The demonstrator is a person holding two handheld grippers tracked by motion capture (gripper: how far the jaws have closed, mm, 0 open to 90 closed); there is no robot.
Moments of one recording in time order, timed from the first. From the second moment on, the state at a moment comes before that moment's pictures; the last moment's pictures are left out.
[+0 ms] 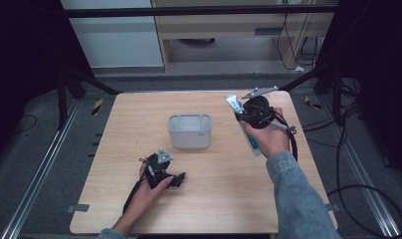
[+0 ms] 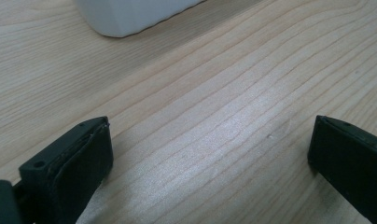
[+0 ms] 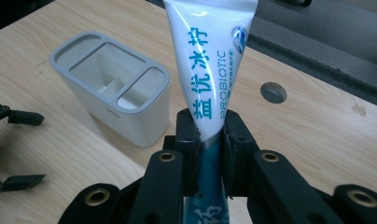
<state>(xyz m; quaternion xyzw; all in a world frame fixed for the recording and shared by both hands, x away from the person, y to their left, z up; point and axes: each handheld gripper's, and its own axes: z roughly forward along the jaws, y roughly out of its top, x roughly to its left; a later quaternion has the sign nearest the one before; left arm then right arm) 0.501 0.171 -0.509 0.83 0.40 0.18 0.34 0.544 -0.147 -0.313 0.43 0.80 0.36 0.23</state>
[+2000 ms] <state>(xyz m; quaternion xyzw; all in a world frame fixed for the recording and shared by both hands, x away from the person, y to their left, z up) 0.500 0.166 -0.509 0.82 0.42 0.19 0.34 0.584 -0.093 -0.256 0.38 0.77 0.46 0.23</state>
